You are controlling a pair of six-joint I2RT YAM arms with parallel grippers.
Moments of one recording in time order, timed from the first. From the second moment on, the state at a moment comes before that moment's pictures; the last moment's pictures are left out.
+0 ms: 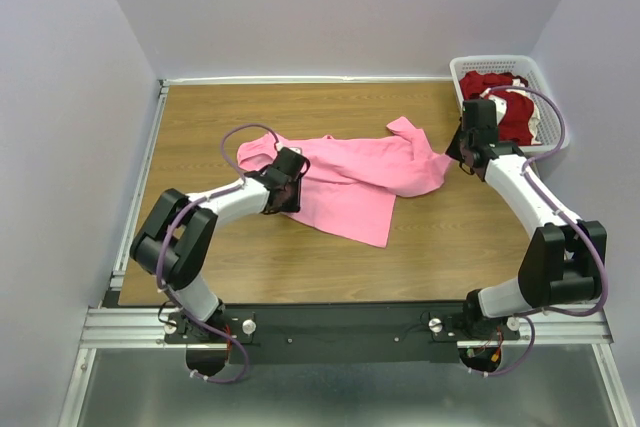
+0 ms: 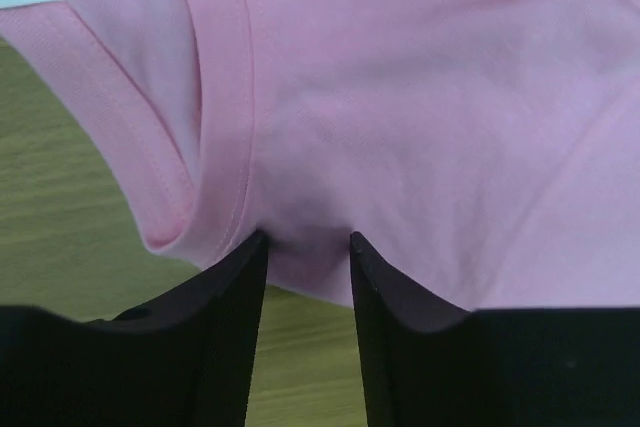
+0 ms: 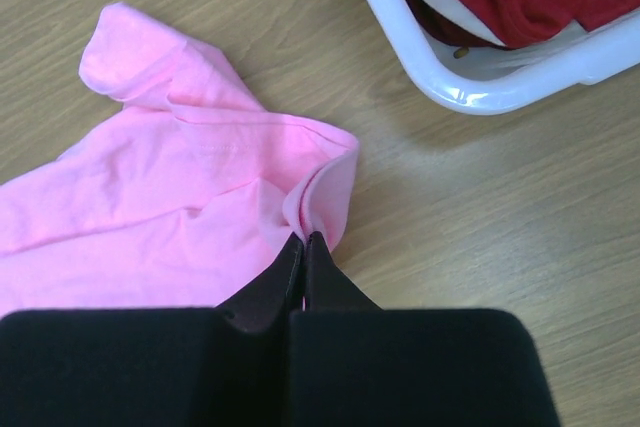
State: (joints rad) left arm -0.56 1.63 0.90 -0.31 -0.15 -0.43; right arm 0.11 1.45 1.09 -0.37 0.30 0.44
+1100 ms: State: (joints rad) left arm -0.18 1.63 1.12 -0.43 -0.30 -0.27; right arm 0.12 1.41 0.92 -0.33 0.09 0.48
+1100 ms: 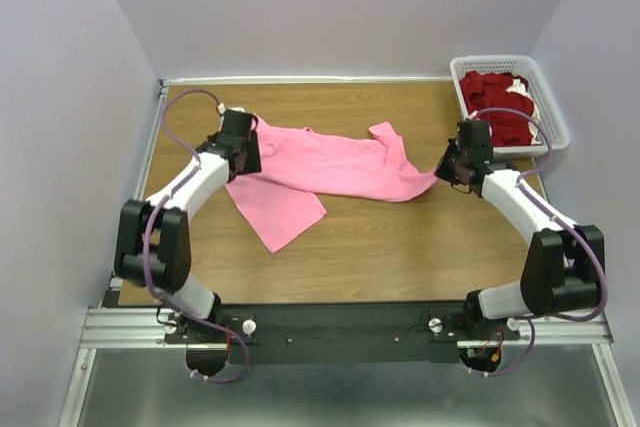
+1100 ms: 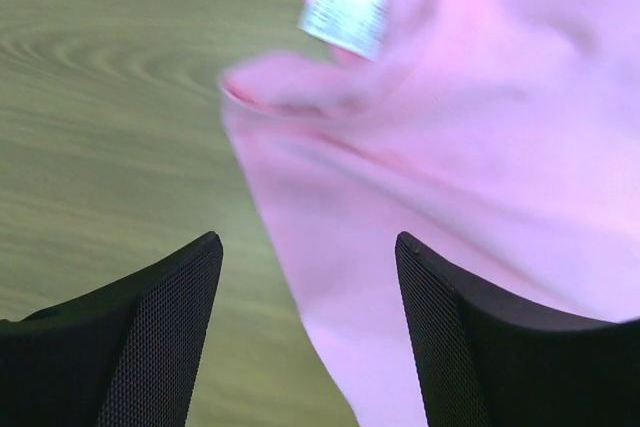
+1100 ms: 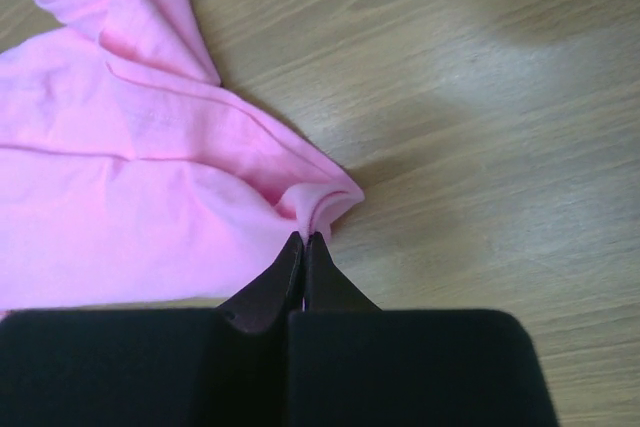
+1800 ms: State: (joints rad) left arm -0.47 1.41 0.78 -0.58 -0.23 -0.64; right arm 0.15 1.40 0.86 -0.24 0.03 0.48
